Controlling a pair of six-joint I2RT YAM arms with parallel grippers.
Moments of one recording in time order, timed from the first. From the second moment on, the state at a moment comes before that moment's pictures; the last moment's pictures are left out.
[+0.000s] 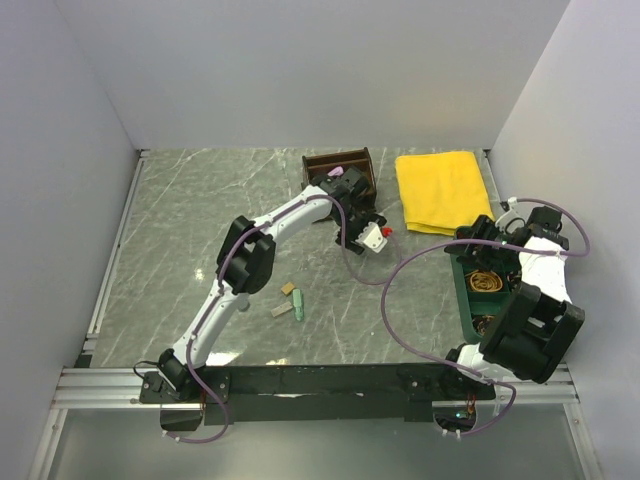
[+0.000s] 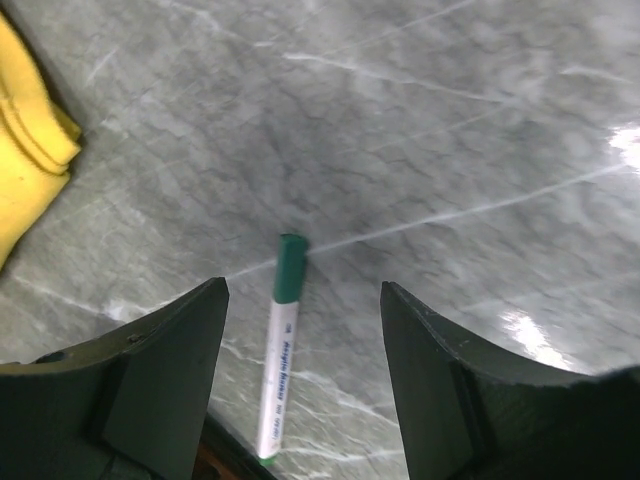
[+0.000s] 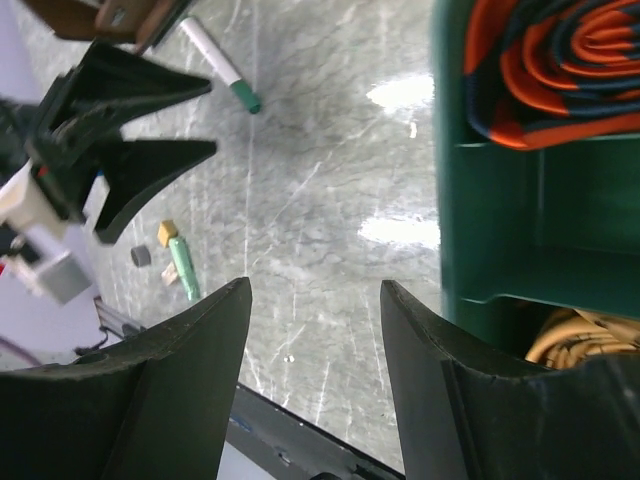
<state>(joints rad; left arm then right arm) -0.75 2.49 2.29 -1.01 0.66 1.54 -0.55 1.38 0.96 -0.77 -0.80 0.01</state>
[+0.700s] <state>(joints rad) -0.74 2.63 2.44 -1.00 0.65 1.34 -0.55 1.41 0.96 -0.79 -0.87 -0.03</state>
